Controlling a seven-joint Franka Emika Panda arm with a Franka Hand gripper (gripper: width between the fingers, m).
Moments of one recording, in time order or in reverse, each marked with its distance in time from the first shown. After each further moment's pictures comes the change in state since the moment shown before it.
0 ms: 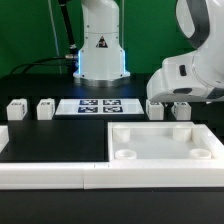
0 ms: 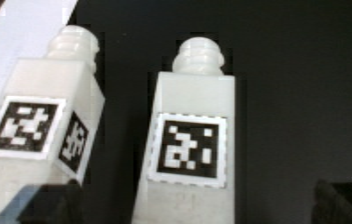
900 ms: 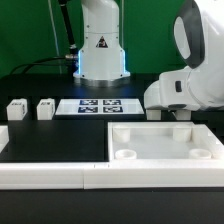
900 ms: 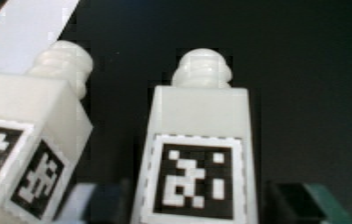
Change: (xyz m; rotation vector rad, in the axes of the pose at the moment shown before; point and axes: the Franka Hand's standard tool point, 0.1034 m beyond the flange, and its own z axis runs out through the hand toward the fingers) arm 0.003 0.001 0.024 0.011 -0.117 0.020
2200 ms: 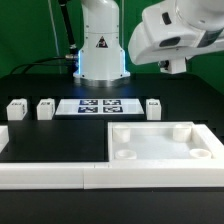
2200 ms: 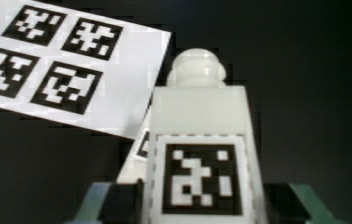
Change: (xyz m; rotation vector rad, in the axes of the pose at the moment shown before) arm -0.060 0.044 -0.104 -0.013 0.167 -0.200
